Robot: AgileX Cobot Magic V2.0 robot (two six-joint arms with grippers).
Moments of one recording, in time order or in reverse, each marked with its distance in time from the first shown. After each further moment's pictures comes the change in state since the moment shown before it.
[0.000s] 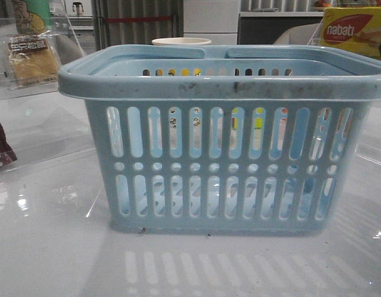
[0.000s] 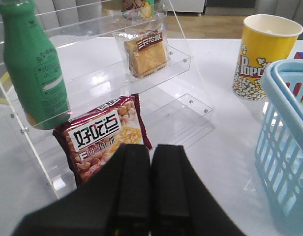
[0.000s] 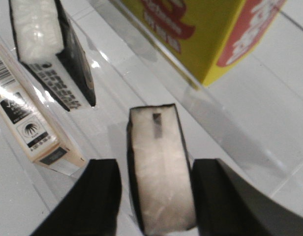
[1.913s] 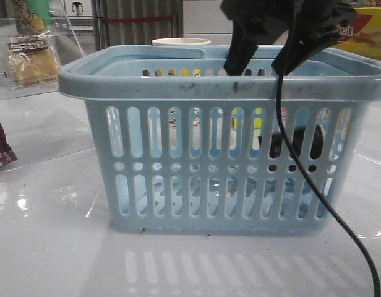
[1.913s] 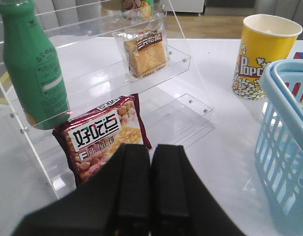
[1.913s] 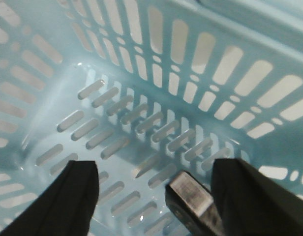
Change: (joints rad) left arm 0.000 0.000 0.002 0.000 0.000 0.000; right arm 0.615 -0.290 0.091 0.101 0.305 -0.019
